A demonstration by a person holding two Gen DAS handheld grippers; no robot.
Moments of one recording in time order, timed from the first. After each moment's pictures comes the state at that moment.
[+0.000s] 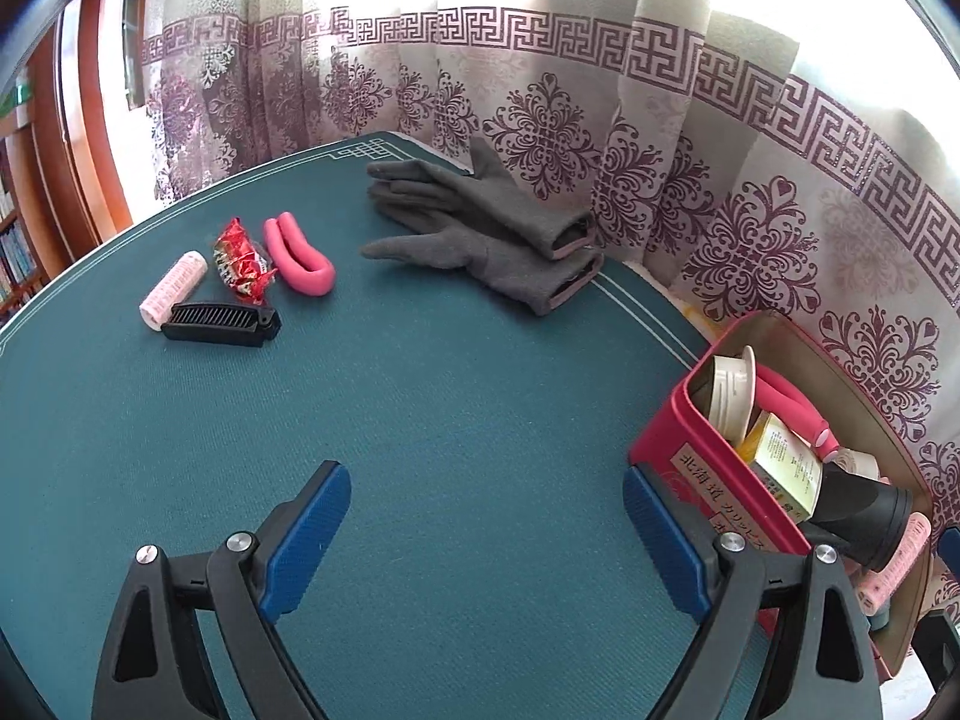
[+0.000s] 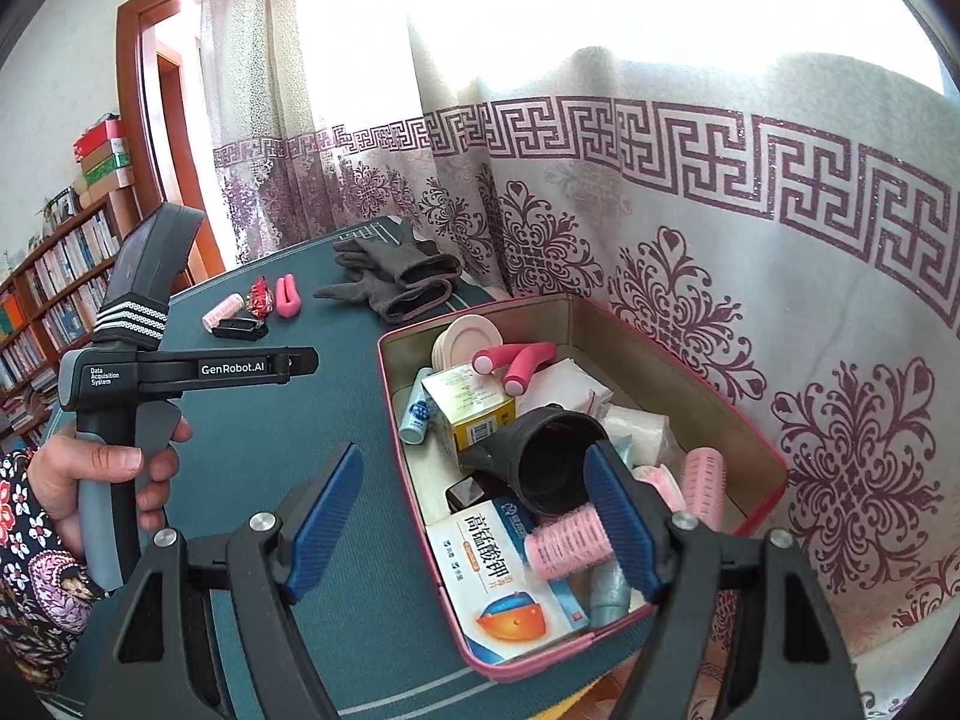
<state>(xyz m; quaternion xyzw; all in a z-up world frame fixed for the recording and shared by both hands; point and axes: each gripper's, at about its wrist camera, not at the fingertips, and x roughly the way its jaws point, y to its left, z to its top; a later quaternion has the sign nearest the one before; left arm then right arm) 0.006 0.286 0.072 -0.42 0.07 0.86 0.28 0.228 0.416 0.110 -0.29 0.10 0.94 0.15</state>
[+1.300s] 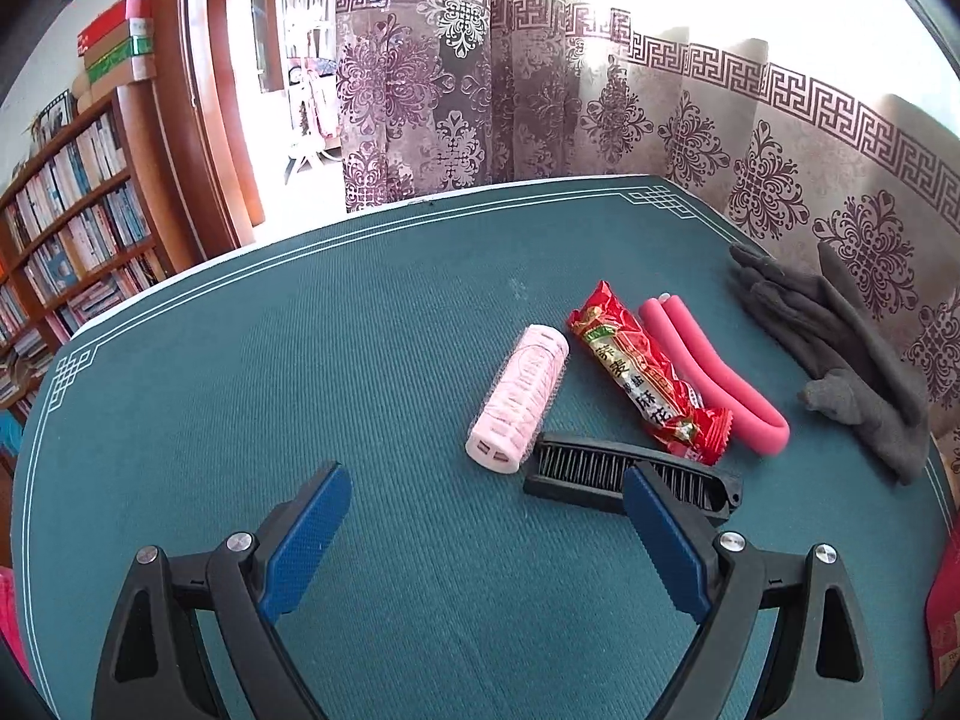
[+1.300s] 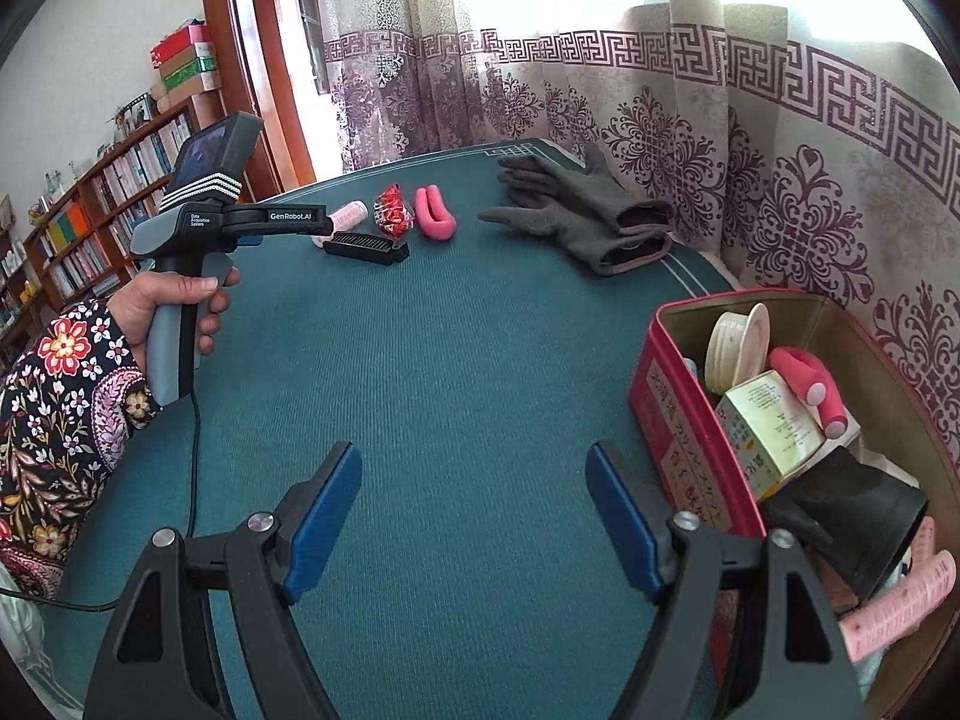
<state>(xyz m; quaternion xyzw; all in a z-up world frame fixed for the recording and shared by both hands) -0.194 0.156 0.055 -0.40 0.06 0.90 0.14 0.106 0.332 0.068 -0.38 0.07 0.92 0.04</state>
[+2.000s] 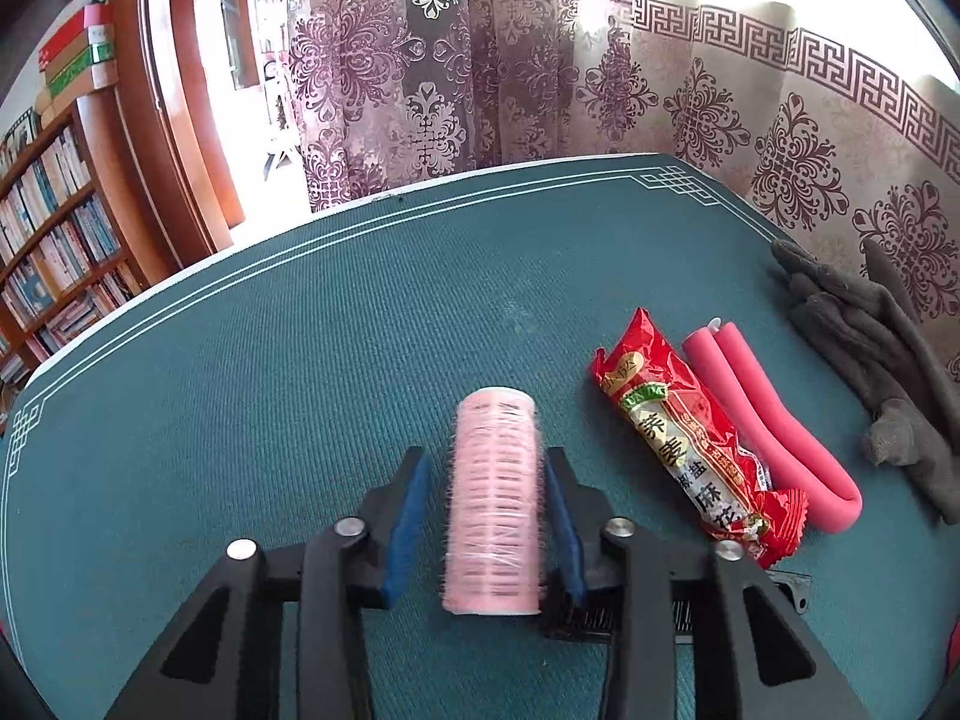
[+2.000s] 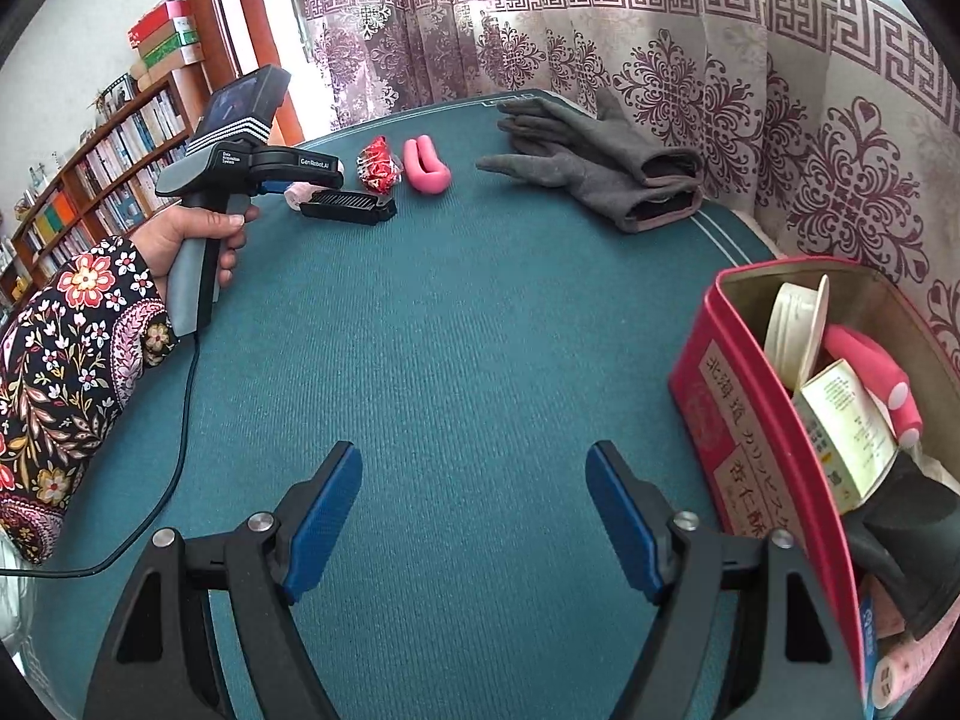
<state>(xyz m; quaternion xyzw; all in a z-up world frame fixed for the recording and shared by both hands) -0.252 0.175 0.032 -0.42 0.08 0.89 0.16 0.076 0.330 0.050 -0.42 0.08 0.90 0.03</state>
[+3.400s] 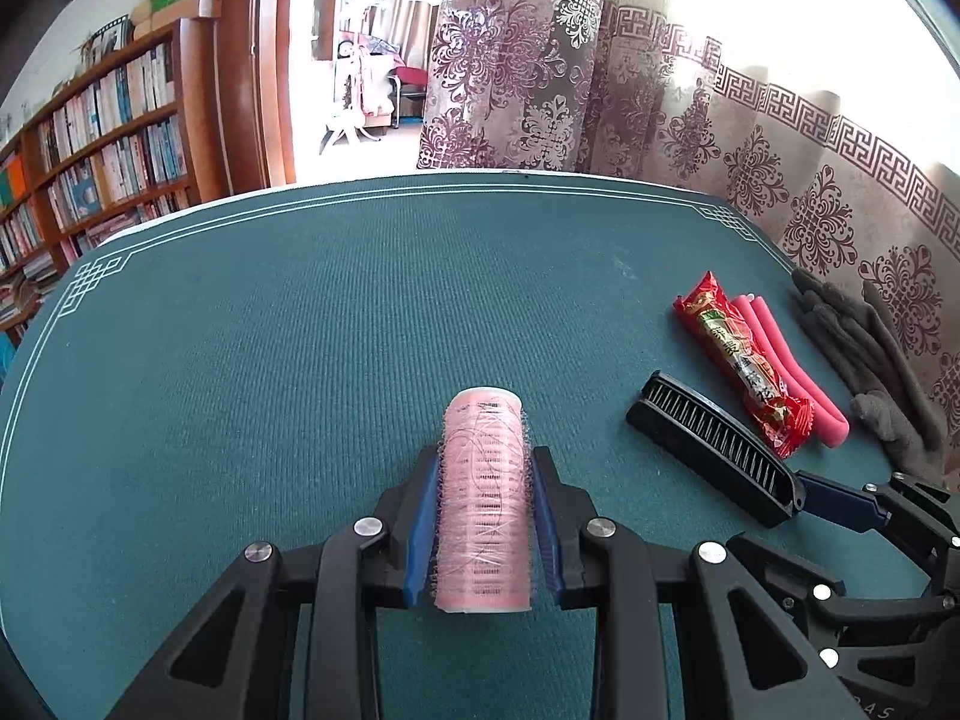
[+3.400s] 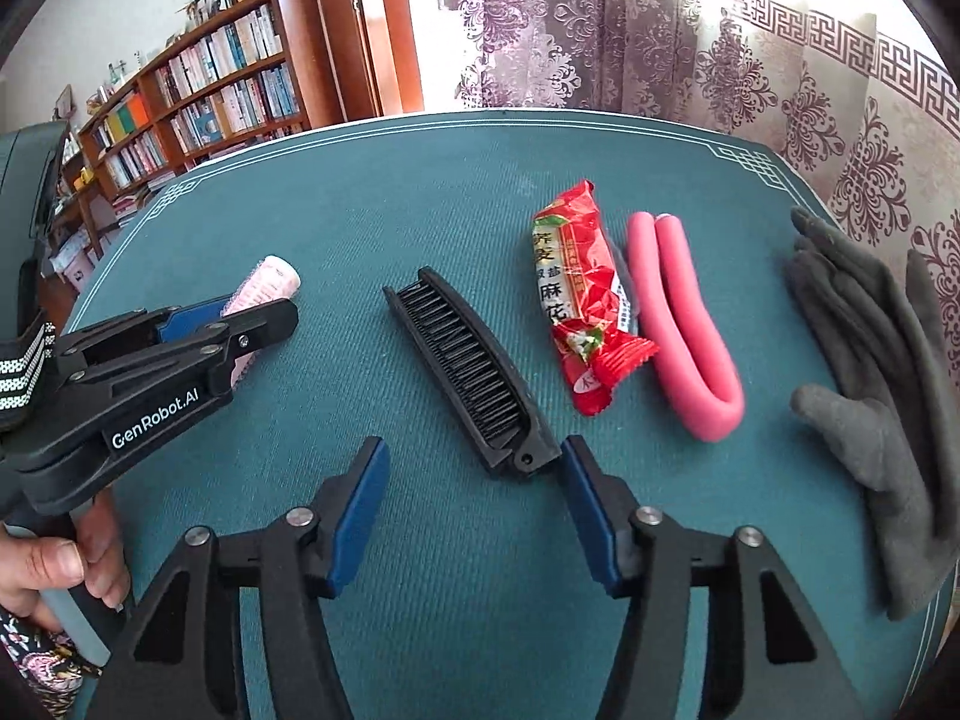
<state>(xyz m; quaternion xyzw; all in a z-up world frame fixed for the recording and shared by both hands) -0.189 0.085 0.026 -0.41 -0.02 0.91 0.11 -0.149 0.244 0.031 -0.45 -0.02 0.89 -0.09</state>
